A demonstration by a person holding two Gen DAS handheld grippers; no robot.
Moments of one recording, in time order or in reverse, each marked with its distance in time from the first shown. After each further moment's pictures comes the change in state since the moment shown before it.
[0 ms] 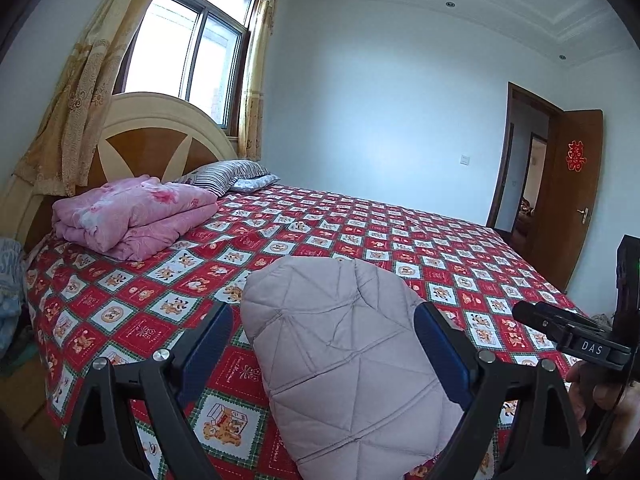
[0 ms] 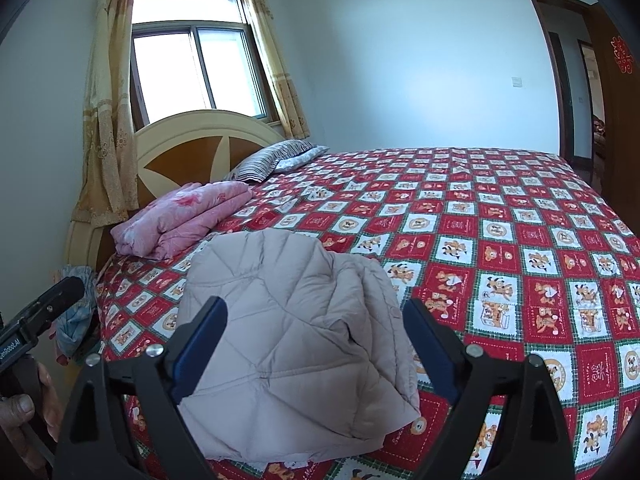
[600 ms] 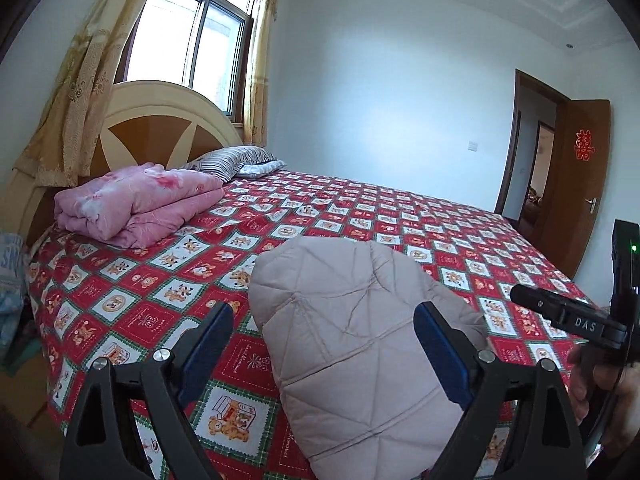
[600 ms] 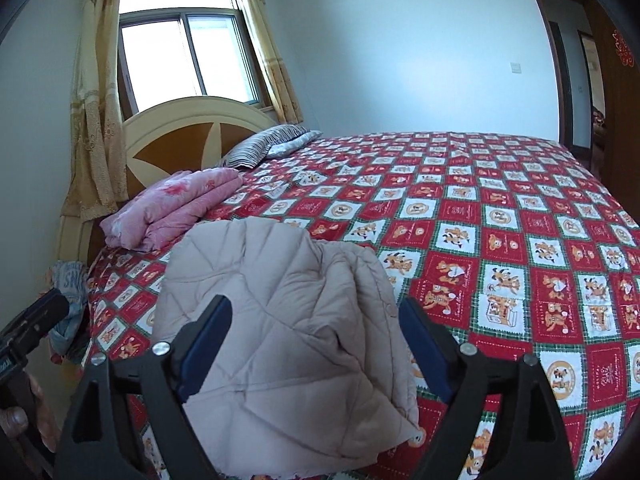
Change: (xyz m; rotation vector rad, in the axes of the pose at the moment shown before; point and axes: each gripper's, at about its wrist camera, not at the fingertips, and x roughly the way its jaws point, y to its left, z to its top) left arm 0.017 0.008 -0.005 0.003 0.043 0.026; right arm 0.034 -0.006 0.005 0.013 0.052 -0.016
